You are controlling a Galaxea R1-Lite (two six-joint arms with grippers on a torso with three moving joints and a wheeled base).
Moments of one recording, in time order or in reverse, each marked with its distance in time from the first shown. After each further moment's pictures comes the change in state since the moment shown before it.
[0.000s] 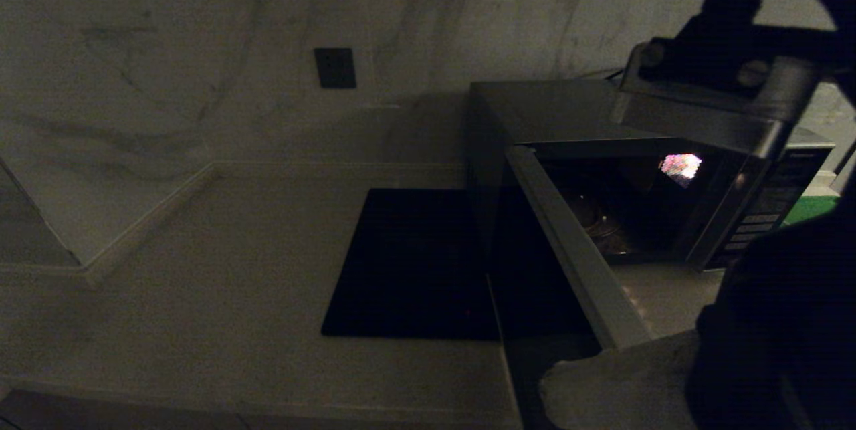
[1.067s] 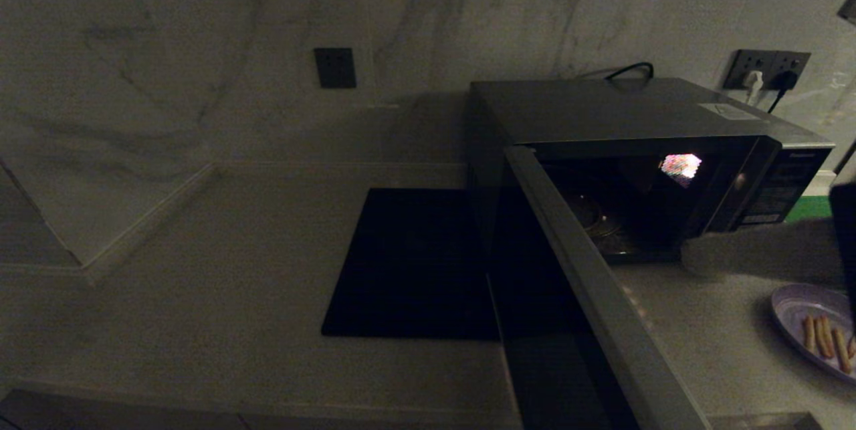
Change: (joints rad) left arm 0.000 0.000 0.000 0.000 0.000 0.000; right arm -0.081 -0.162 0.107 0.013 -0.344 0.127
